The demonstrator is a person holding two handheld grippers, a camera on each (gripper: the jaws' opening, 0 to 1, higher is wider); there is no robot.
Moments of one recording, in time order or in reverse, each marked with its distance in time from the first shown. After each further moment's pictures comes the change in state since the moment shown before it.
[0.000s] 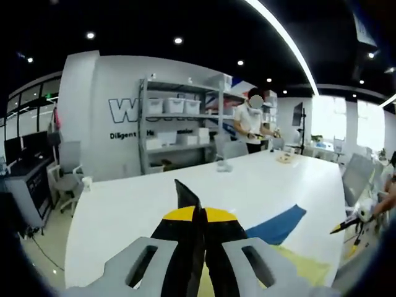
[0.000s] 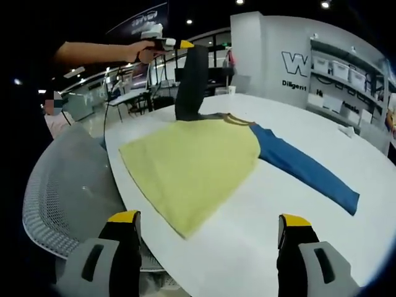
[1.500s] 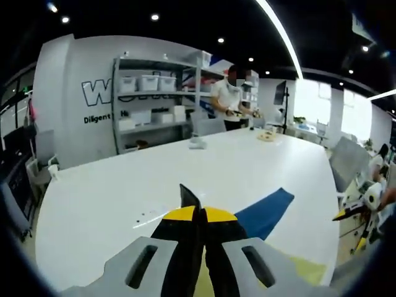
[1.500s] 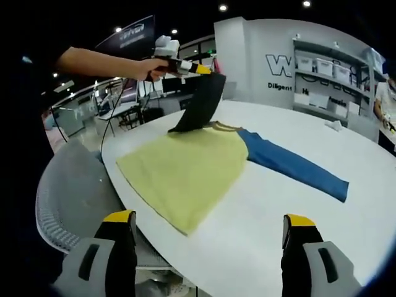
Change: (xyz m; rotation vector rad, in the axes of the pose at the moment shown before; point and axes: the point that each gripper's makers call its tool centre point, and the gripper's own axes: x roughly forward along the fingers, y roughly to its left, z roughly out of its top) left arm 0.086 -0.088 -0.067 0.021 0.158 -0.132; right arm -0.027 -0.001 0.001 0.080 -0.064 -0.059
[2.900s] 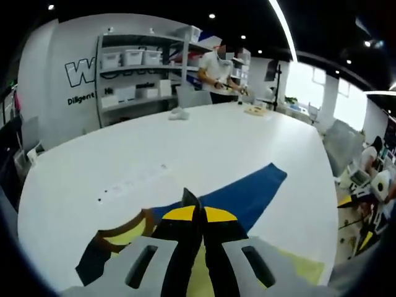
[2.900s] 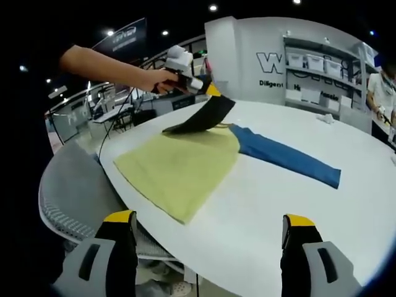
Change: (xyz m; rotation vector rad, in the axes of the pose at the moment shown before) left arm 0.065 -0.063 -0.065 0.009 0.182 -0.082; right arm -0.015 -0.005 -0.013 0.045 0.003 -0.041
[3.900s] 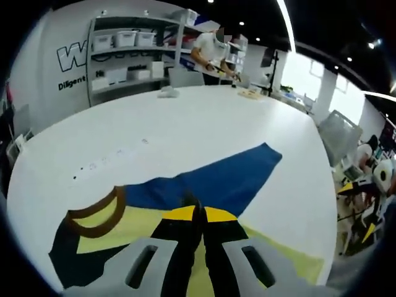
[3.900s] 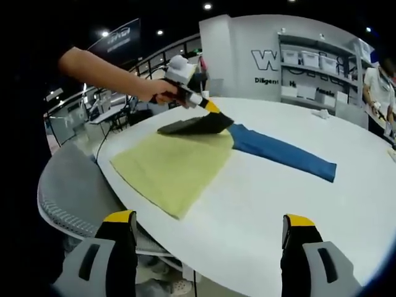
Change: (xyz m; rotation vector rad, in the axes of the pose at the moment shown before) left arm 0.034 -0.031 -0.047 -0.028 0.106 -0.059; right arm -0.004 -0.013 -0.007 0.025 0.011 -0.019
